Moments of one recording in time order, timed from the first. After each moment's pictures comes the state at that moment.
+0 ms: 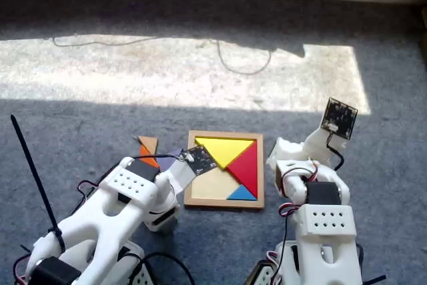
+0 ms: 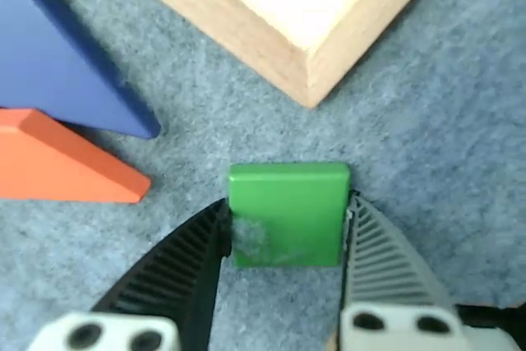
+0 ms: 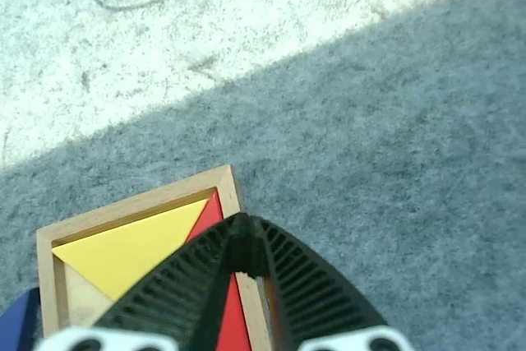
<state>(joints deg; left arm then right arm) 17.7 -29.3 67.6 63.8 -22.9 -5.8 -57.5 69.2 45.0 -20.2</state>
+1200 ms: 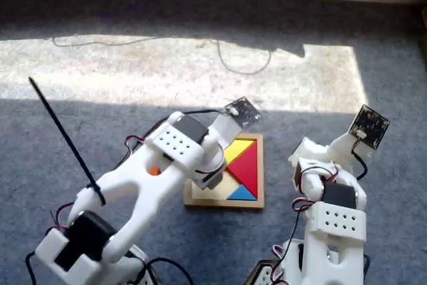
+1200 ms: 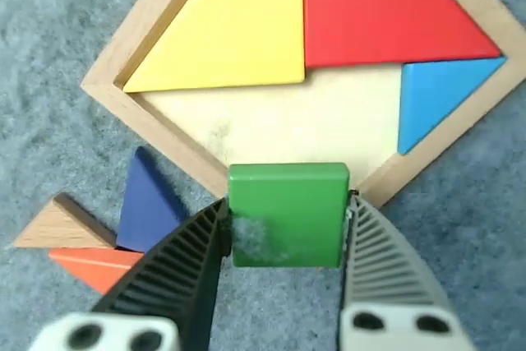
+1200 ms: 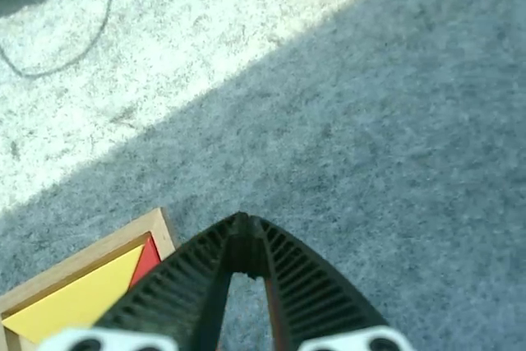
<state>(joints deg) 29.8 -6.4 29.8 70.1 -8.0 4.7 -57.5 69.2 45.0 -20.2</state>
